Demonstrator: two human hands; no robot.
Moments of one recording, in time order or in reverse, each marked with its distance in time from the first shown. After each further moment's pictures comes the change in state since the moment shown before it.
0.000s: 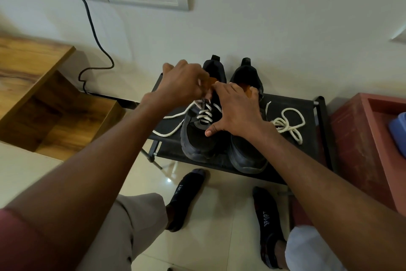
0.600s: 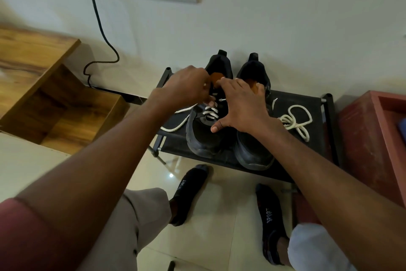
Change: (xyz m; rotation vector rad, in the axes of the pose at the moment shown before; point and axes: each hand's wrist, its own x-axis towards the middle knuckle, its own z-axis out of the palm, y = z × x) left_hand -0.006 -0.007 0.010 -0.023 -0.170 0.032; right_hand 0.003 0.000 0.003 -0.004 -0.009 0.003
